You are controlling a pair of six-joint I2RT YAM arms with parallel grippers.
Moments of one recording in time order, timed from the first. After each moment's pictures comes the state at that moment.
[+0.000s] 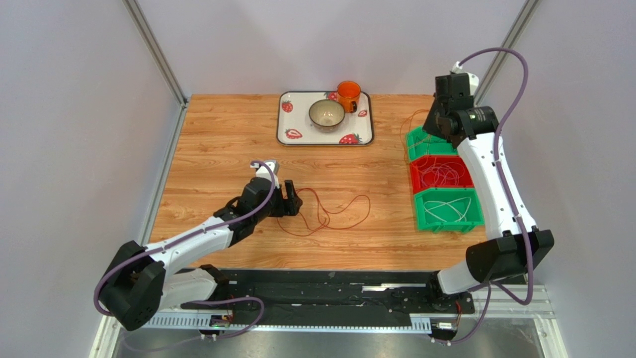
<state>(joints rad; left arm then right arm) -0.64 1.14 0.50 0.06 -0.11 -0.55 0.20 1.48 1.70 -0.98 0.35 0.44</state>
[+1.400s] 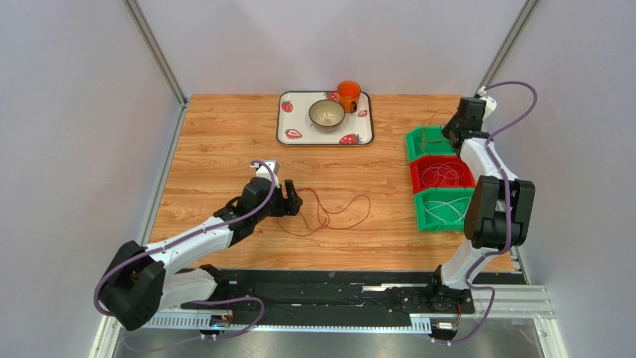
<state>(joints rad) -0.64 1.14 0.50 0.07 -0.11 -0.55 -0.15 1.73 1.32 -0.16 0.19 0.45</state>
